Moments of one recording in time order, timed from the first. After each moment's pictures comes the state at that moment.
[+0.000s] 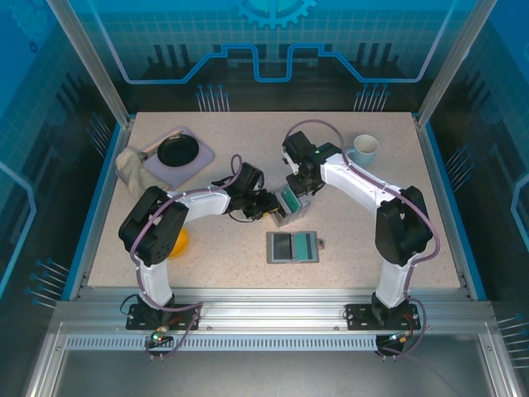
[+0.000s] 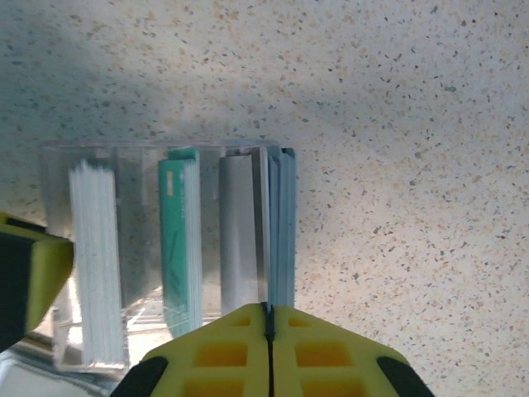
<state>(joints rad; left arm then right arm) -0.54 1.87 1.09 -0.18 0.36 -1.02 0.56 1.84 1.53 -0.93 0.15 0.07</state>
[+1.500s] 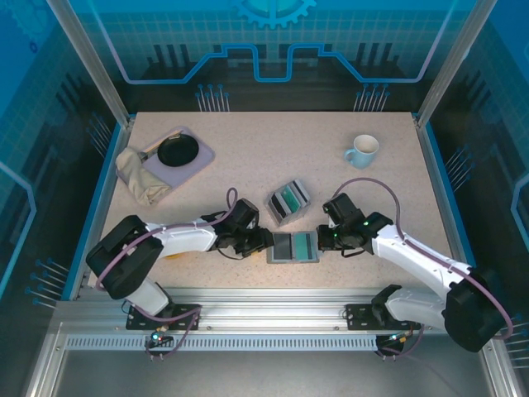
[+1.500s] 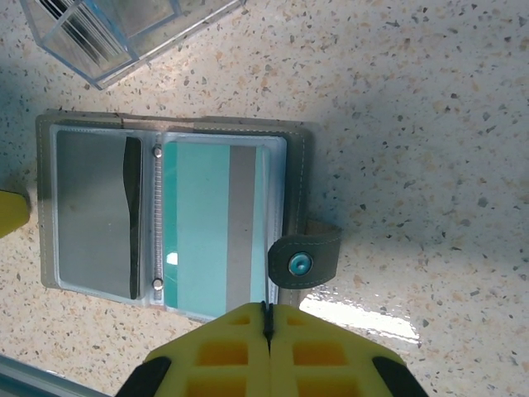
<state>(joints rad) -0.72 1.58 0.71 -0.16 0.31 -1.07 0.58 1.15 0.69 -0.69 -0.07 0.58</state>
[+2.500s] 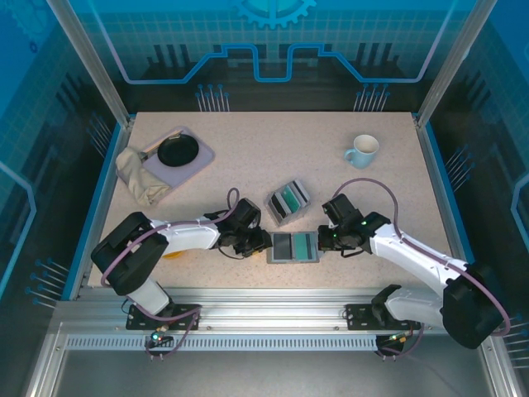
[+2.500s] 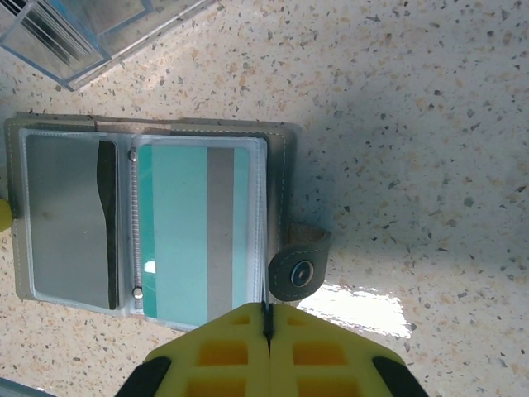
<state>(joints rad) -0.72 1.62 0.73 -0.19 0.30 -1.08 0.58 1.17 0.68 -0.68 -0.05 0.59</state>
